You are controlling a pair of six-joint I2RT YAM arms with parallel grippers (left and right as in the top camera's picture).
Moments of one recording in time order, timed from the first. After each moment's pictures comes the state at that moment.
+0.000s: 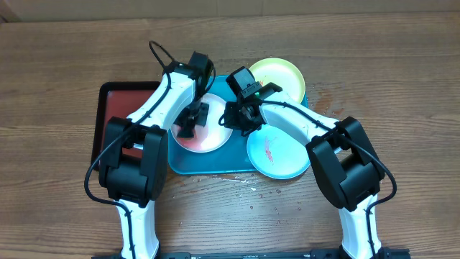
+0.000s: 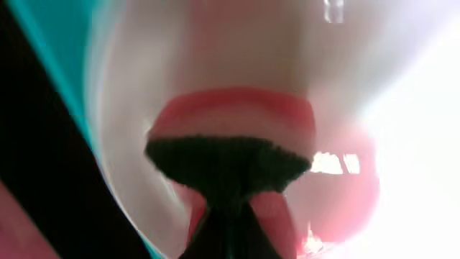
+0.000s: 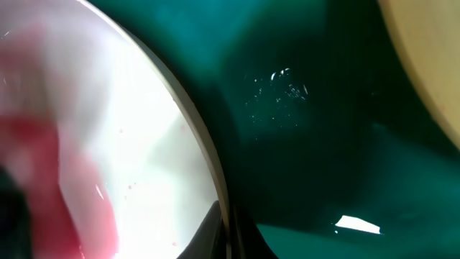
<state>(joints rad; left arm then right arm) -0.30 2.12 1.59 -1.12 -0.15 -0.16 0.58 2.16 1.54 -0.62 -0.20 0.67</state>
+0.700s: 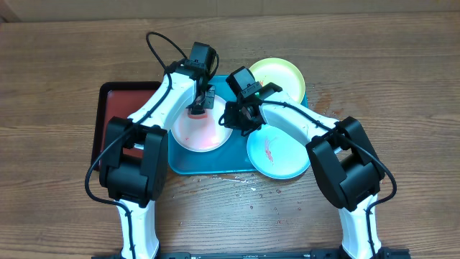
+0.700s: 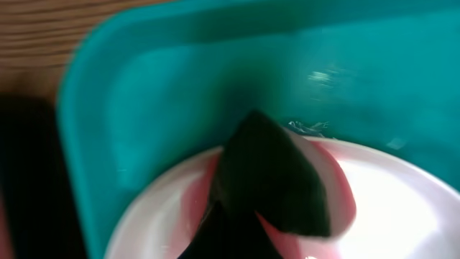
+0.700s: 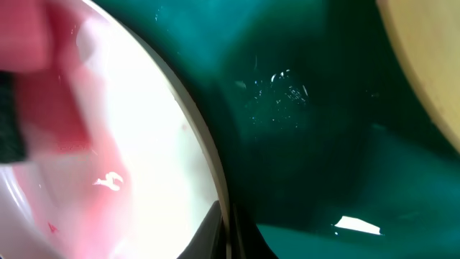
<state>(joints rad) -0.30 2.12 1.59 -0.78 -0.20 -0.22 0.58 2.16 1.53 -0.62 -0.20 0.67</state>
